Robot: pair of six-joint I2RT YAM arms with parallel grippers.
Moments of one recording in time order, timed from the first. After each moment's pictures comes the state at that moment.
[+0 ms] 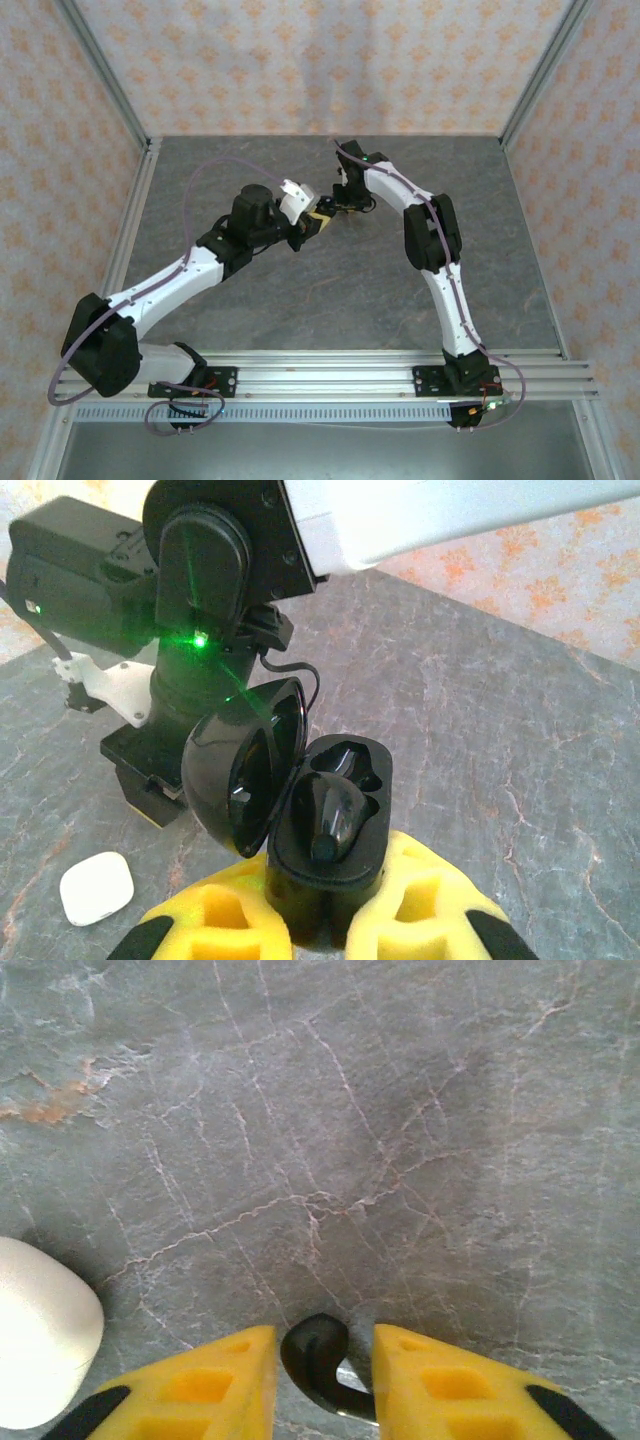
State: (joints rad) left arm -0.54 1.31 0.92 0.01 0.36 0.06; right arm 0.44 2.42 2.07 -0.92 -0.14 0.34
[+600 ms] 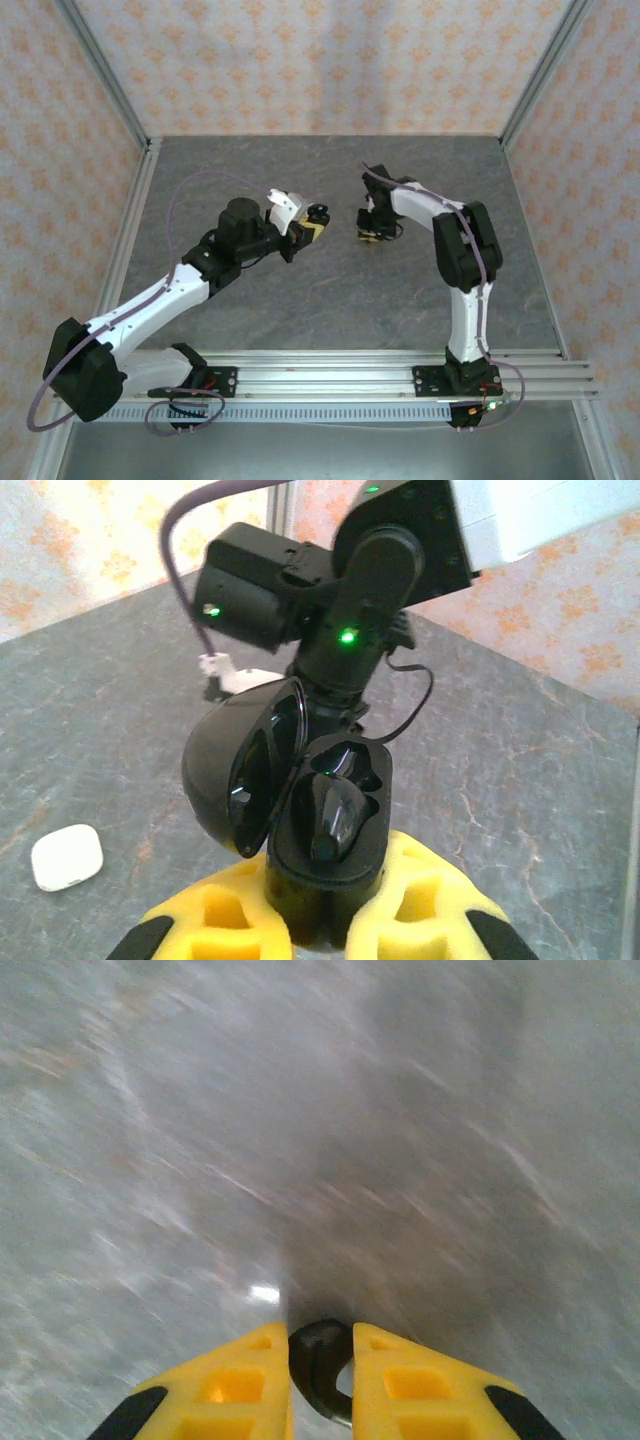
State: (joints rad) left arm -0.57 1.16 0.81 0.01 0.36 -0.05; right arm 0.37 2.01 1.41 -0.77 -0.19 0.47
